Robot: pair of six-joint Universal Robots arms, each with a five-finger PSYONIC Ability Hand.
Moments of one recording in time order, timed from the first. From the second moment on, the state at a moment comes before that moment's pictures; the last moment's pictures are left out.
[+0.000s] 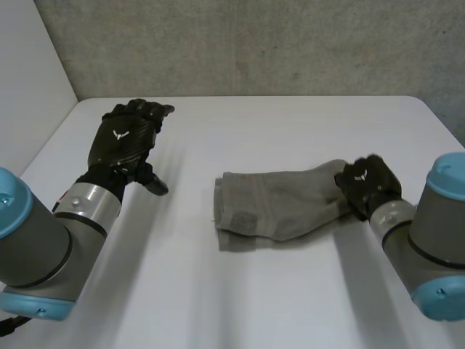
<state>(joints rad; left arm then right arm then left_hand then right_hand) 4.31 -1.77 -1.84 3.70 -1.47 3.28 1.91 -1.18 1.71 -0.27 1.55 2.34 0.26 0.26 0.24 0.26 0.21 1.26 1.28 1.34 1.34 1.15</state>
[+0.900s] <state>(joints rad) 4.22 -1.87 -1.57 3.54 -1.51 3.16 2.05 -1.34 1.63 -0.21 1.46 2.75 0.26 0.26 0.24 0.26 0.24 0.23 0.24 0.24 0.25 0.06</state>
